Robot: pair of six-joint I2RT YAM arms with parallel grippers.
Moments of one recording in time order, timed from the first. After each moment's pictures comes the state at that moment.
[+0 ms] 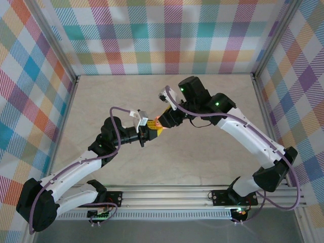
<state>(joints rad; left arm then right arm) -0.61 1.01 0.61 0.32 0.59 -0.18 0.78 1.47 1.65 -0.94 -0.37 -0.02</state>
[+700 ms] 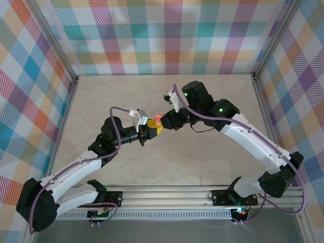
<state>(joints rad) -0.61 1.01 0.61 0.31 0.56 -0.18 0.80 1.39 1.54 -0.85 -0.42 0.22</state>
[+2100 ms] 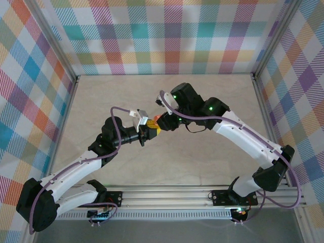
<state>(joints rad) -0.61 1.01 0.61 0.28 0.54 -0.18 0.87 1.48 1.63 -0.94 -0.20 0.09</state>
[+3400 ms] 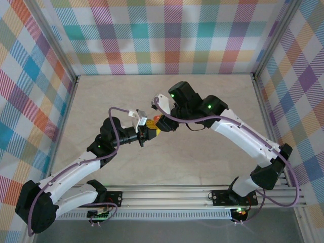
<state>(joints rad) -0.61 0.99 0.61 0.29 0.56 -0.18 0.87 1.51 1.69 -1.00 -0.20 -0.17</state>
